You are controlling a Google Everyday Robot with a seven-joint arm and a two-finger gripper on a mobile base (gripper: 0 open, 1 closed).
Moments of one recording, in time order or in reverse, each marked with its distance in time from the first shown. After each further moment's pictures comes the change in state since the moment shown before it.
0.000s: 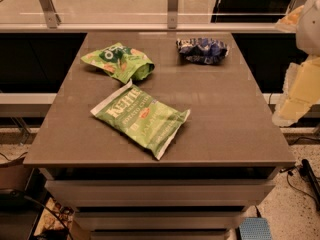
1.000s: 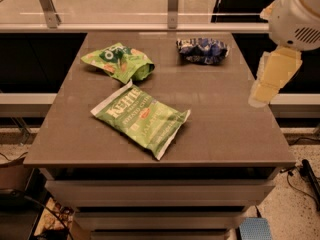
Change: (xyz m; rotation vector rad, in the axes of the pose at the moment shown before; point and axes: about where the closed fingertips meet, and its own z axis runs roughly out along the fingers) arm -0.016 -0.041 0.027 0.088 0.021 0.012
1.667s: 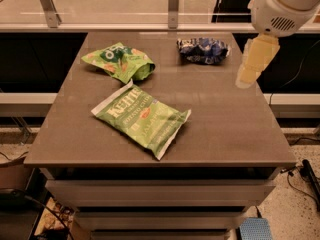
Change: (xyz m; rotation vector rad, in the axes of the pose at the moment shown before) arm -0.013 -0.048 0.031 0.044 0.006 -0.015
